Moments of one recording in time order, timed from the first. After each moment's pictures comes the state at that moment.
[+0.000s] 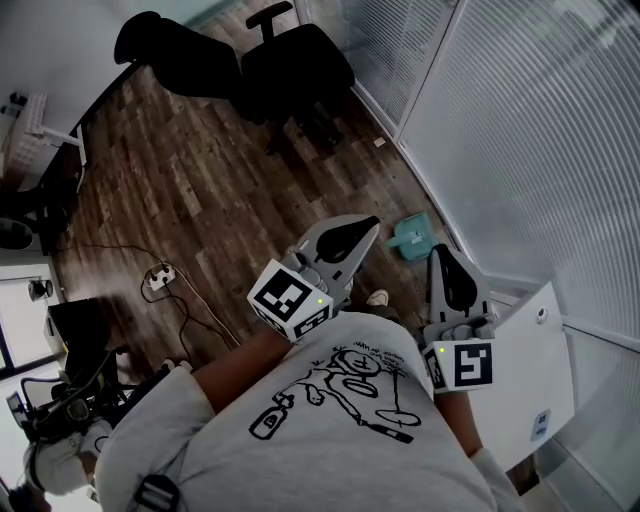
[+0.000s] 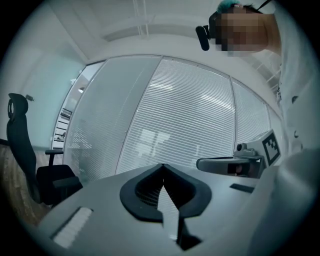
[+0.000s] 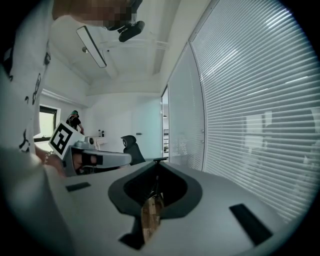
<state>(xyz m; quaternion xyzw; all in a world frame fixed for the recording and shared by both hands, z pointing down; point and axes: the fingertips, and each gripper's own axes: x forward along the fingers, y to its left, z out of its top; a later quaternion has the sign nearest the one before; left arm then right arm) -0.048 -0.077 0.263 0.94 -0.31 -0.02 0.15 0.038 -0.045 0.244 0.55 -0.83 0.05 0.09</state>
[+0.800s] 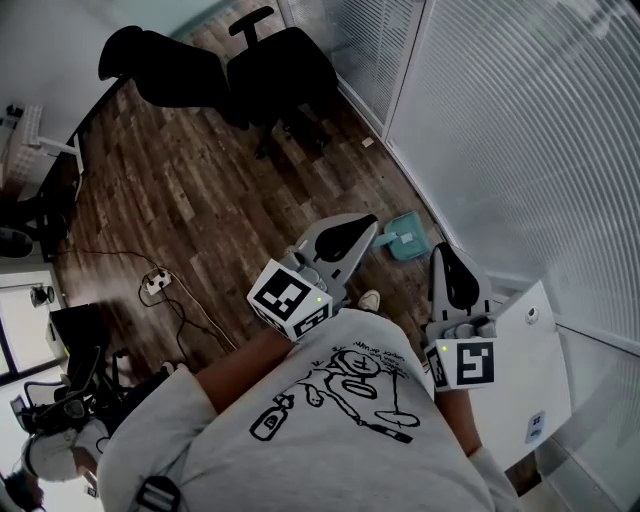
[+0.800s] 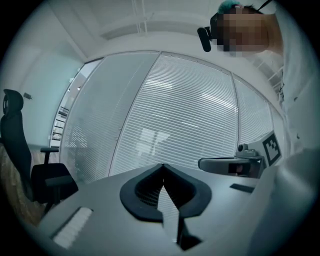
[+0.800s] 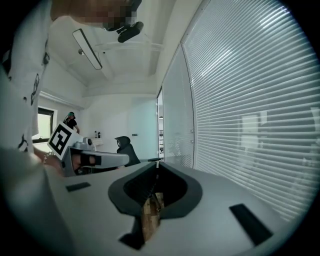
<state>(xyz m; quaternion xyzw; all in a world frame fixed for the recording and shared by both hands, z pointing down) 0.026 -0.089 0.264 0.94 -0.31 -0.02 0.15 0.119 -0.054 0.245 0.56 -0.82 0.05 0.08</state>
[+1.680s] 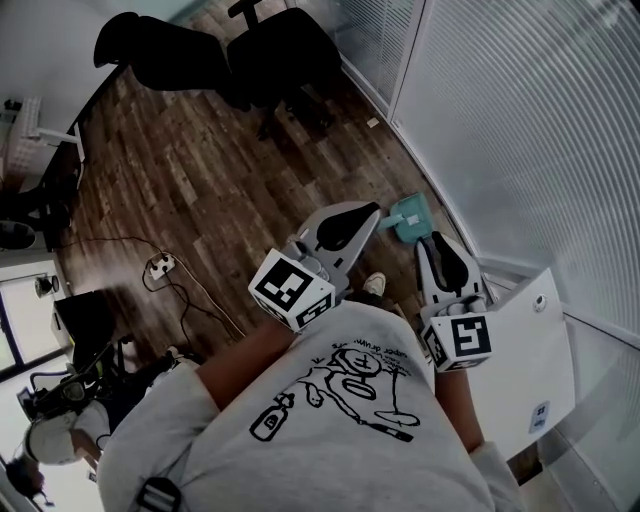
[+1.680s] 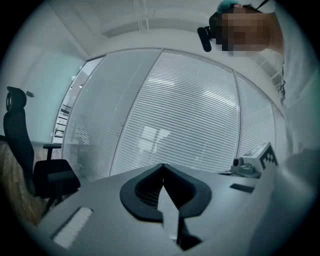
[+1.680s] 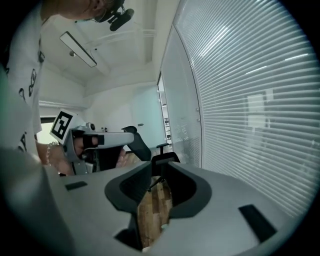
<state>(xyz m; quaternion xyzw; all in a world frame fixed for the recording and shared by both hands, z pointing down) 0.023 -0.082 0.288 0.93 -0.32 0.00 0.16 0.103 -0.044 0.322 0.52 -0.84 0.14 0.11</state>
